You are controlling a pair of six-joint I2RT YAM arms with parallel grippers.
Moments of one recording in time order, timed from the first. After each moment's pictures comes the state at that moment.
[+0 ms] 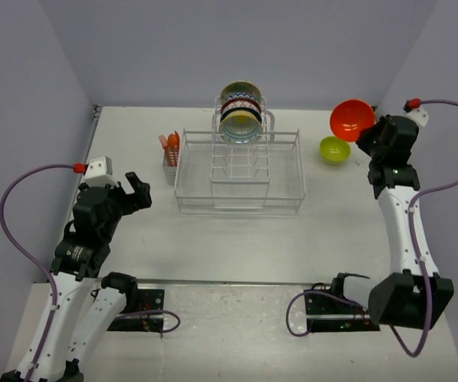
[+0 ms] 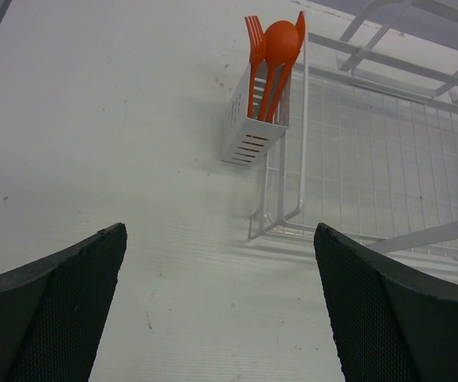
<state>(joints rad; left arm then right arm) -0.22 0.56 0.79 -0.58 -0.20 -0.36 -0.06 1.14 1.17 -0.25 0.18 0.47</state>
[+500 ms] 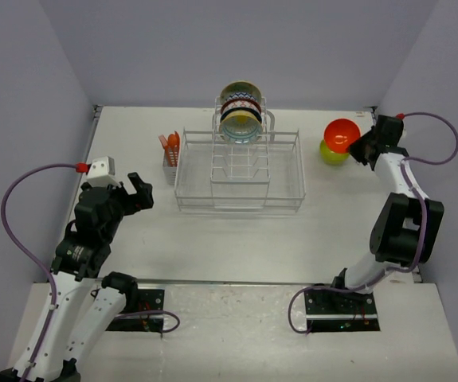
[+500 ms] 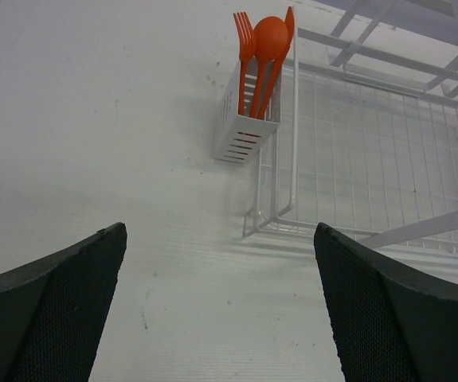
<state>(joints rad) -0.25 0.56 0.79 -0.58 -0.21 -0.36 -0.24 1.61 1.22 -0.31 -0.05 0.73</state>
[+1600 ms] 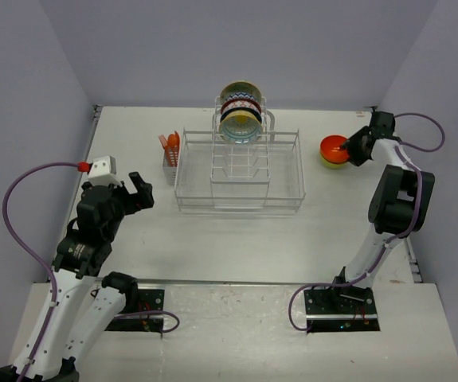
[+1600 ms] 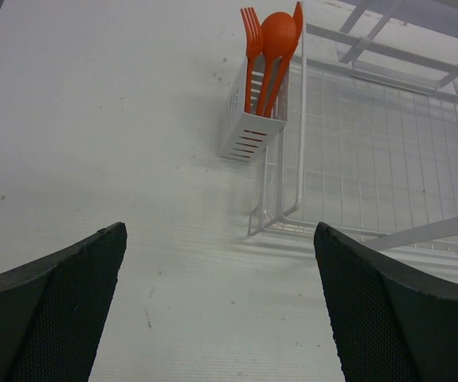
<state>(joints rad) -0.27 0.58 0.79 -0.58 -0.24 -0.36 -0.25 1.94 1.45 -0.41 -0.07 0.70</state>
